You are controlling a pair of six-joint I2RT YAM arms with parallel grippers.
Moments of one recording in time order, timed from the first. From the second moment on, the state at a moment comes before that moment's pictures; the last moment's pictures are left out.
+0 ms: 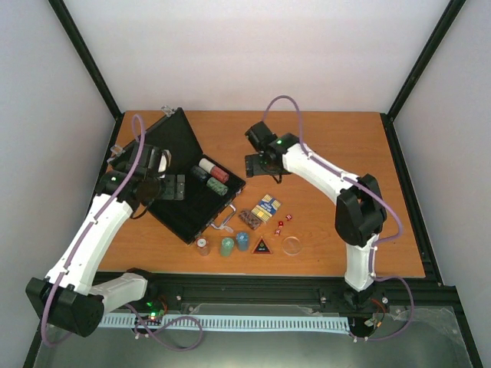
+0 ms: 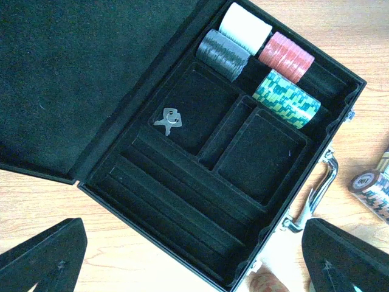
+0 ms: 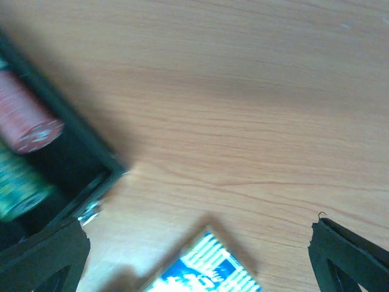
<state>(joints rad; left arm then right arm) -0.29 1.10 1.14 -1.04 -0.10 -0.26 0.71 1.92 1.67 -0.87 0.20 0.45</state>
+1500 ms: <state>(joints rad) -0.29 1.06 1.12 -1.04 -0.04 -0.24 0.72 2.01 1.56 -0.95 0.05 0.91</state>
